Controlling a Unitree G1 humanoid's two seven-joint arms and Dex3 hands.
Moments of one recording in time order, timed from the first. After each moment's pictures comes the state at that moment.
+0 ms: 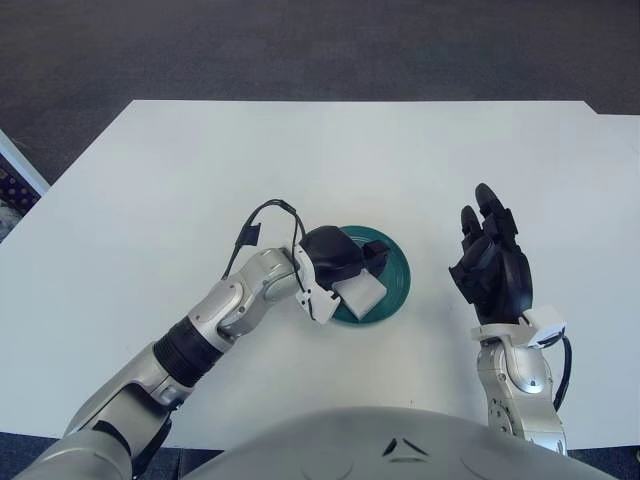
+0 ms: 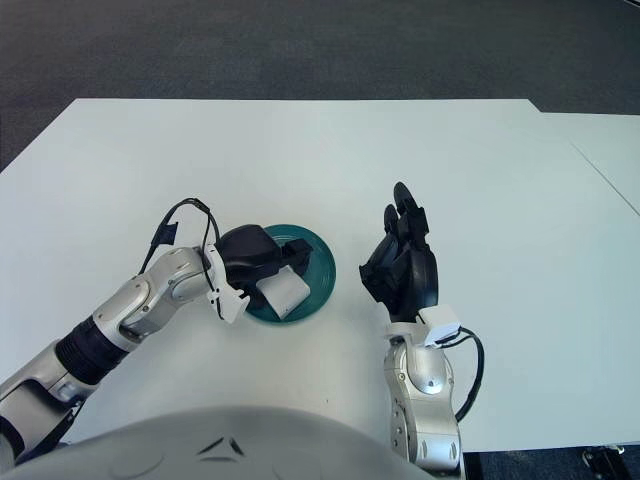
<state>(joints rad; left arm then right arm) -0.28 0.43 -0.63 -0.17 0.83 -0.22 -0.46 0.43 0.06 0.07 -0.60 0.03 0.00 -0.06</state>
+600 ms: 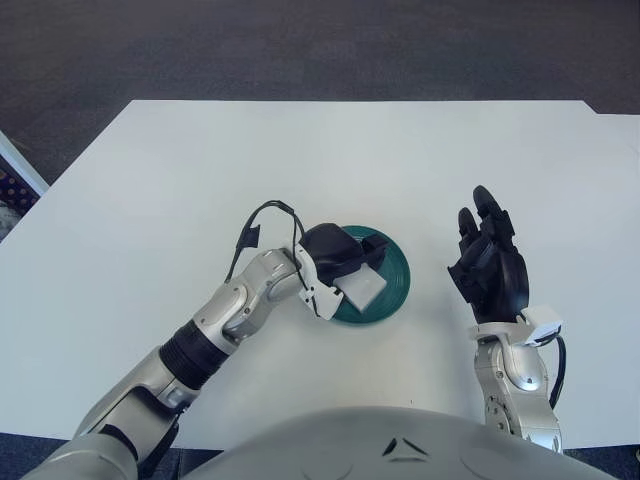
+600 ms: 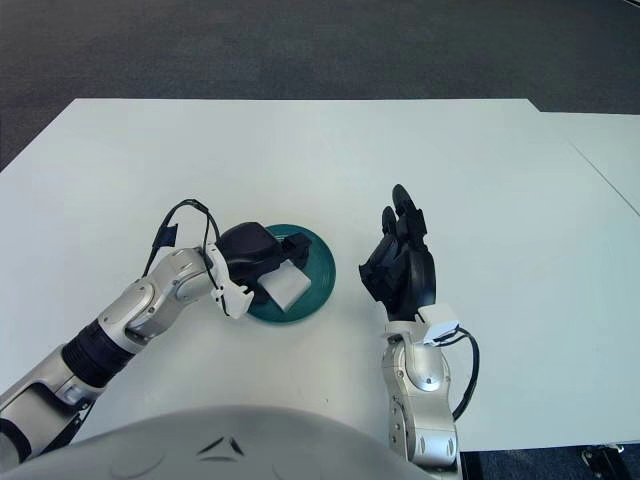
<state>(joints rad) -0.25 0.38 -0.61 -0.16 0.85 -0.17 -0.42 0.41 0.07 0.06 -0.56 0.05 -0.01 -0.06</state>
